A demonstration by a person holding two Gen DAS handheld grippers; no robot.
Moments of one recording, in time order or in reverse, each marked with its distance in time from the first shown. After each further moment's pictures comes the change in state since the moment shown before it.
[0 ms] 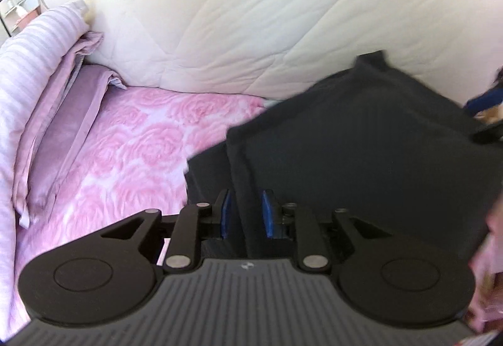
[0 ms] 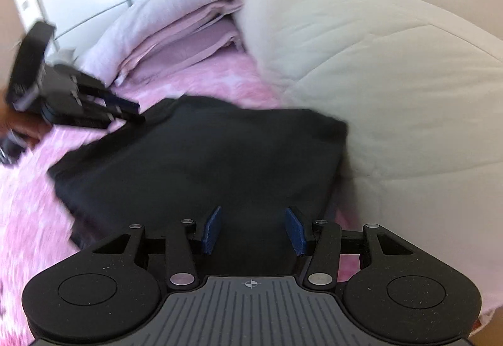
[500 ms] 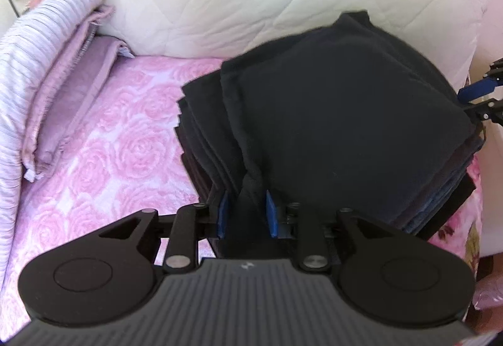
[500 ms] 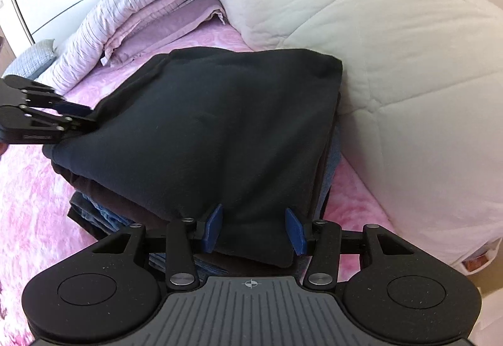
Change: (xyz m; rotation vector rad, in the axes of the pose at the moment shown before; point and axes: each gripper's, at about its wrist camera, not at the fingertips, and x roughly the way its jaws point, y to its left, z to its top) left arm -0.033 -0.022 -0.042 -0.048 0.046 0.055; right arm -0.010 0.029 -0.029 0.117 0.037 -0.091
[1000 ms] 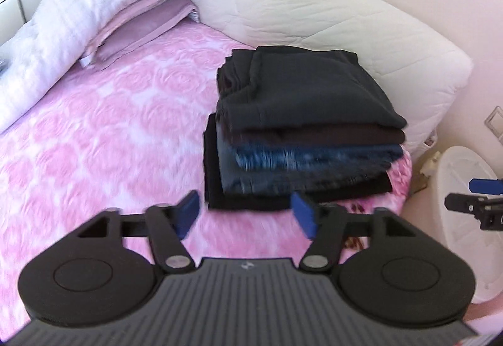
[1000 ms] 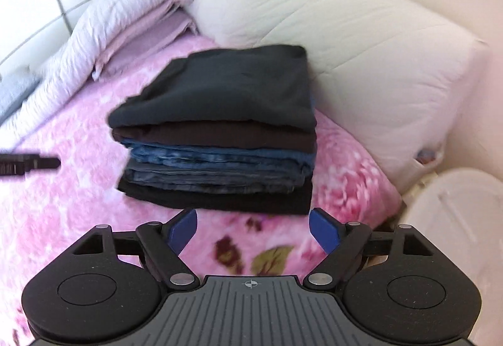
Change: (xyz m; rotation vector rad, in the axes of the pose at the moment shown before) left arm -0.186 -0.032 -0.125 -0.419 -0.024 -0.007; right arm -0.146 0.125 -0.101 0.186 -0.039 -0.178
